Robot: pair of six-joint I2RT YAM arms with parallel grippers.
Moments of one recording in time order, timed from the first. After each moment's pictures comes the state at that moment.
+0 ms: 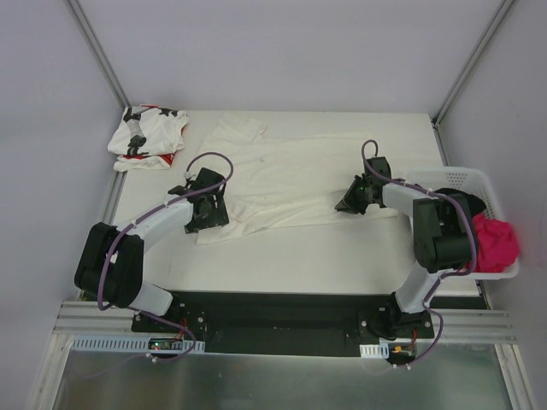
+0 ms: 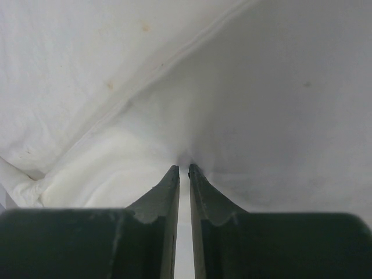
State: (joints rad) left arm -0.39 1.45 0.86 -0.62 -0.24 -0.63; right arm 0.18 1.75 0.97 -0.27 -0.25 0.73
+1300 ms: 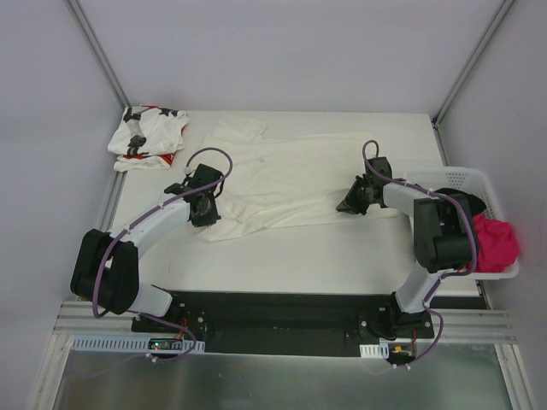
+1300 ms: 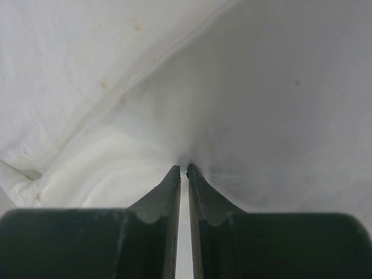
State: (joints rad) left arm -0.39 1.41 0.90 -0.65 -0.22 -0.60; right arm 0.17 1.75 0.97 -0.28 -0.24 0.72
